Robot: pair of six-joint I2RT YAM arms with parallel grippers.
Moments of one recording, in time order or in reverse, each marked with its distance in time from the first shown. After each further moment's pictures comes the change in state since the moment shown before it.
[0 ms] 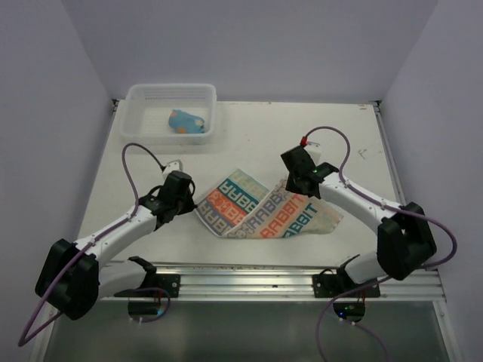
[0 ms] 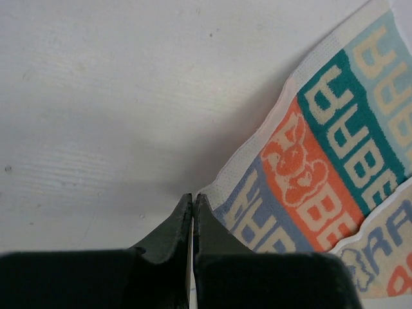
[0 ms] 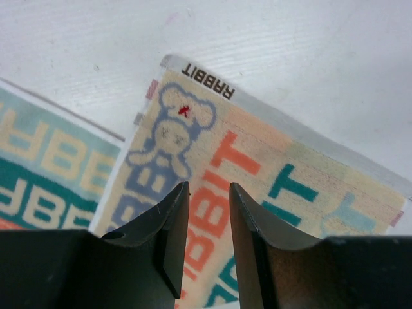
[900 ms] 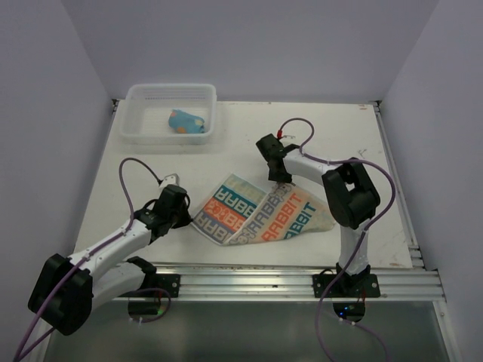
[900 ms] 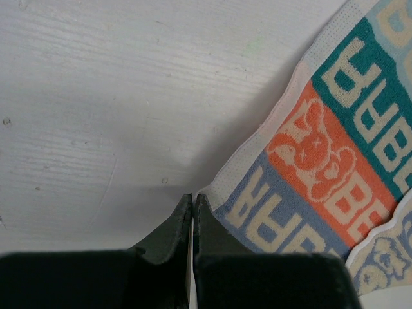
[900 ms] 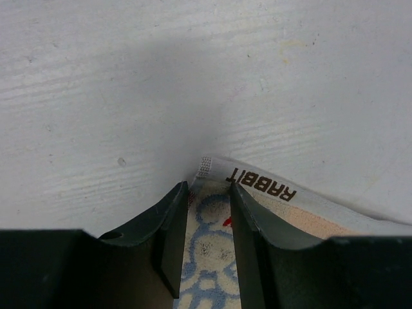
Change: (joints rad) left arm 0.000 -0.131 -0.167 -0.008 0.048 -0.011; right arm -0.009 0.562 0.381 0.013 0.036 -0.010
